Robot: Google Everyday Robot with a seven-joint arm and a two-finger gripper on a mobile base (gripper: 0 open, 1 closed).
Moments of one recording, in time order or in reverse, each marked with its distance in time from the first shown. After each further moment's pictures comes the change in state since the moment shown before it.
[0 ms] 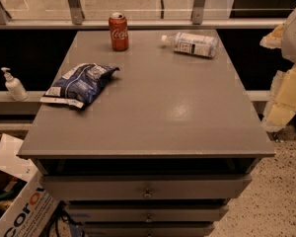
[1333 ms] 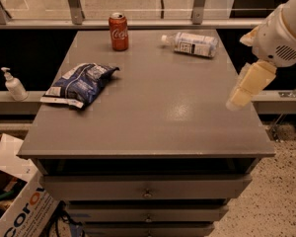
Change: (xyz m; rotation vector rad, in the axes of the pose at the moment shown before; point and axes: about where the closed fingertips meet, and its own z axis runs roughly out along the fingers) arm -0.021 -0.062 0.057 0.056 -0.179 0.089
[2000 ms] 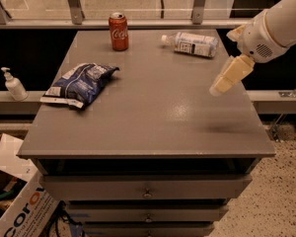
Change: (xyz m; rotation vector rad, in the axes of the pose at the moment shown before) arm -0.020 -0.051 0.048 0.026 -0.178 0.026
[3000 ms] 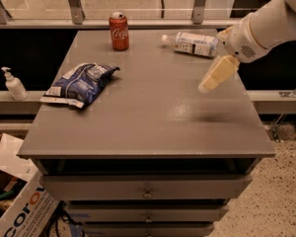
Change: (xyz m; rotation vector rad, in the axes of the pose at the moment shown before) arm -0.009 -0.016 0.032 0.008 -0.029 0.006
